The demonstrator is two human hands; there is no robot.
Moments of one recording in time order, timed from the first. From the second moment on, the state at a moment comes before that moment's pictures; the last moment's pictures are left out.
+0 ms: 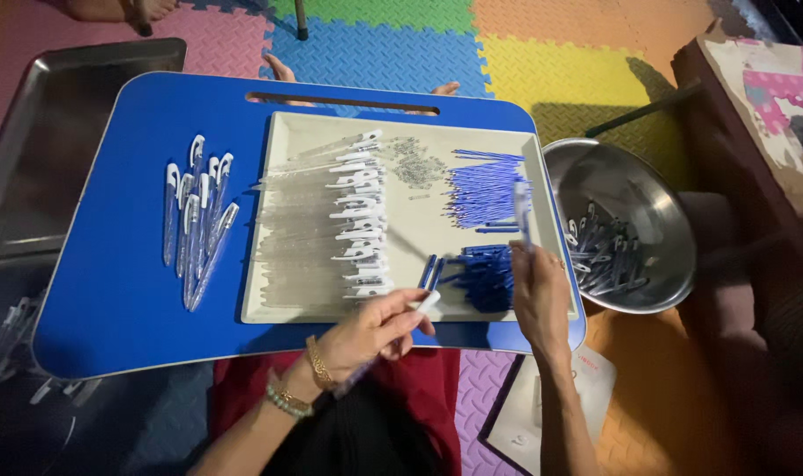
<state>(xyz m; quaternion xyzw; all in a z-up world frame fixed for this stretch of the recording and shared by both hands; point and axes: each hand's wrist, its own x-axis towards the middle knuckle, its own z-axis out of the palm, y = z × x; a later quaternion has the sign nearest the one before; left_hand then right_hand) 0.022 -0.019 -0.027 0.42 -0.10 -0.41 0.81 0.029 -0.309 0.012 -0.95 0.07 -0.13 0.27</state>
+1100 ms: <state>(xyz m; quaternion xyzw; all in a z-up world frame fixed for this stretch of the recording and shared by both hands) 0.105 0.010 0.126 0.92 -0.40 -0.03 0.04 0.018 -0.258 -0.033 -0.46 0.12 0.01 0.88</state>
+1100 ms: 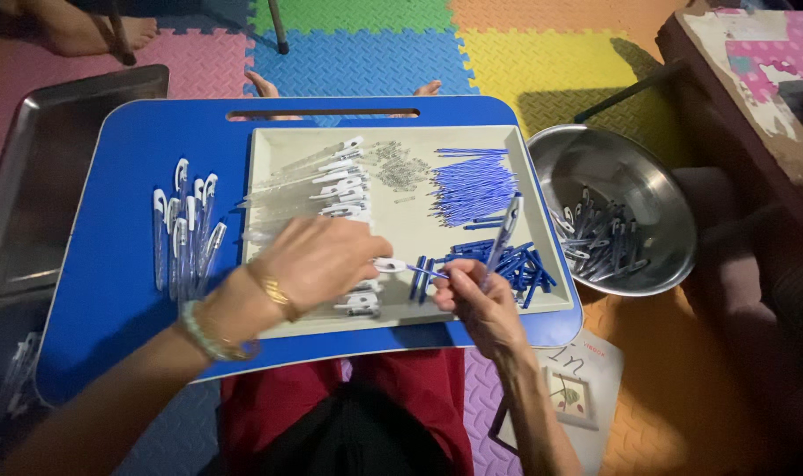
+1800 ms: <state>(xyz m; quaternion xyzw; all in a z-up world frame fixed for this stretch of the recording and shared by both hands) 0.144 -0.003 -0.013 0.84 -0.32 -0.16 0.40 0.017 -0.300 0.011 -0.64 0.08 0.00 0.77</state>
